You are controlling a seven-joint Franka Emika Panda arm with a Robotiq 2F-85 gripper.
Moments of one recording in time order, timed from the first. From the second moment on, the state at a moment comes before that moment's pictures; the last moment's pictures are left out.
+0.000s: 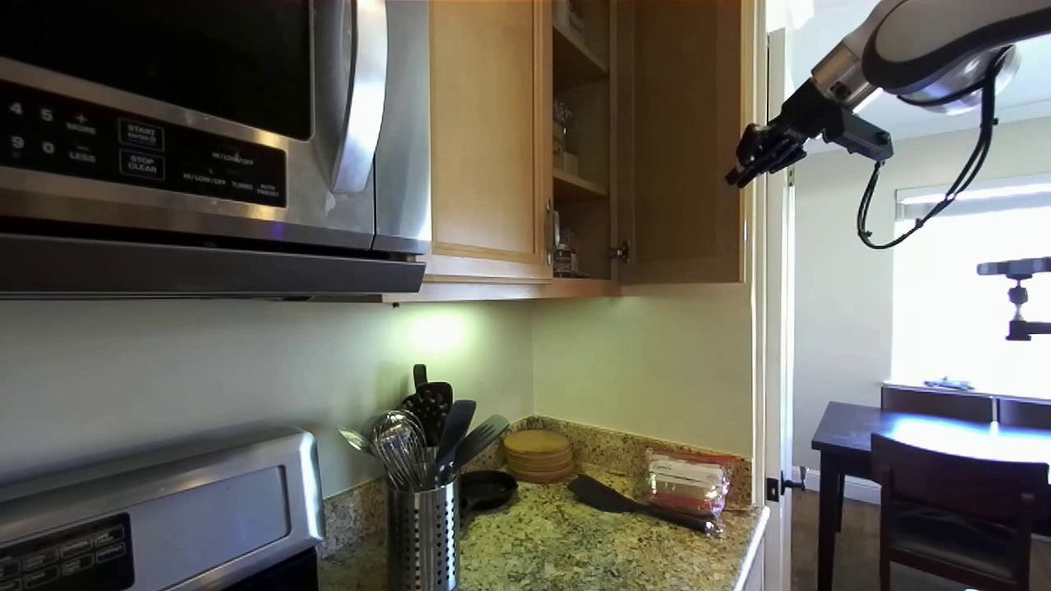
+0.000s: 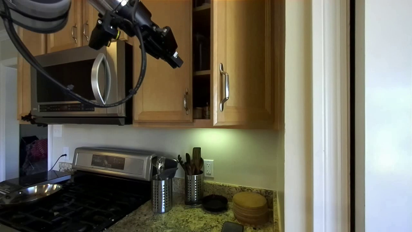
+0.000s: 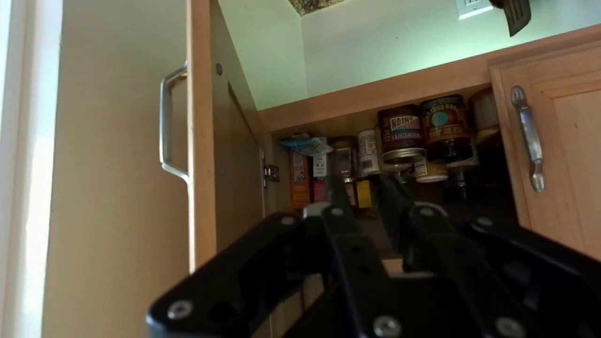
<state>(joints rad) -0.21 -0.89 -0.17 -2.38 -0.08 2.53 0.04</state>
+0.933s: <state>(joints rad) -0.26 -0.59 -0.20 -2.38 -0.10 2.82 -0.02</state>
